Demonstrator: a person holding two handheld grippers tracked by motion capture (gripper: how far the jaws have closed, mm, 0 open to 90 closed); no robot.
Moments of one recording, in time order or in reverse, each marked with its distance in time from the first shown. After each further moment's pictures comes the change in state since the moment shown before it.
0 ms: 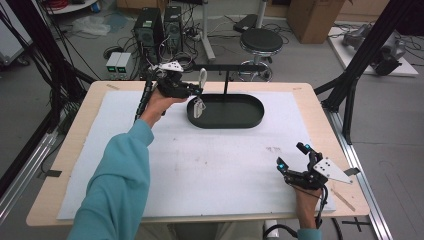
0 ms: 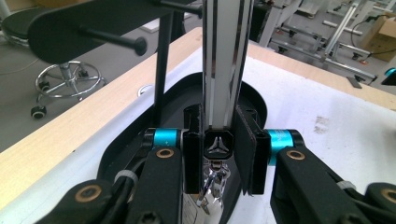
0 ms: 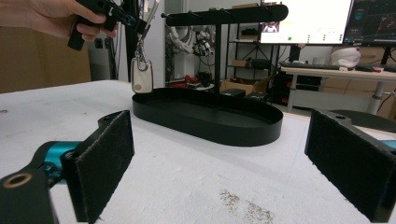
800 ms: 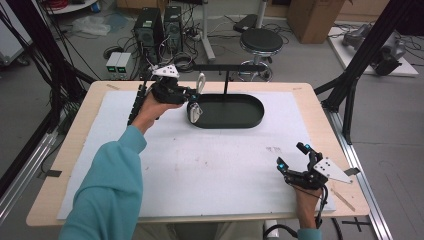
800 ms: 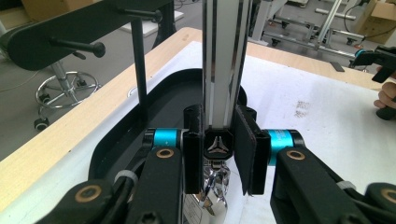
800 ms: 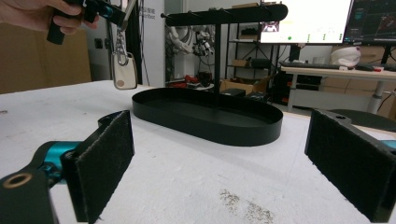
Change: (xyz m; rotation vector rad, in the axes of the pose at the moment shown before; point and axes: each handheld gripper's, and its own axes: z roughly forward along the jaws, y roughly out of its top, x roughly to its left) left arm -0.027 0.002 -0.024 -0.004 -0.013 0.099; right arm 0.000 0.000 0.000 0.001 -0.001 0.010
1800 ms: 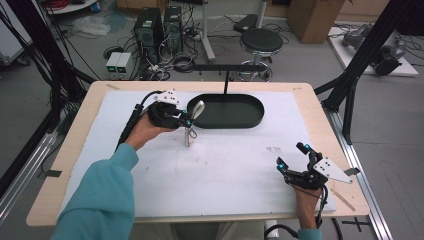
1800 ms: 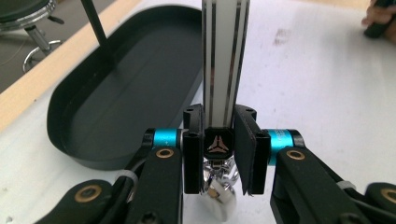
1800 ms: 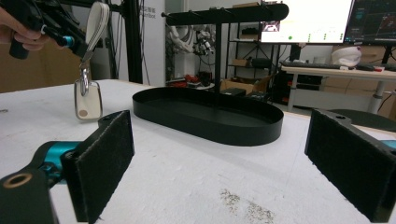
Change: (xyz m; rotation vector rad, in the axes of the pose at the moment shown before) left arm -0.041 -0.040 -0.016 0.151 -0.022 0.092; right arm 0.000 0.000 0.000 0.002 0.002 -0.006
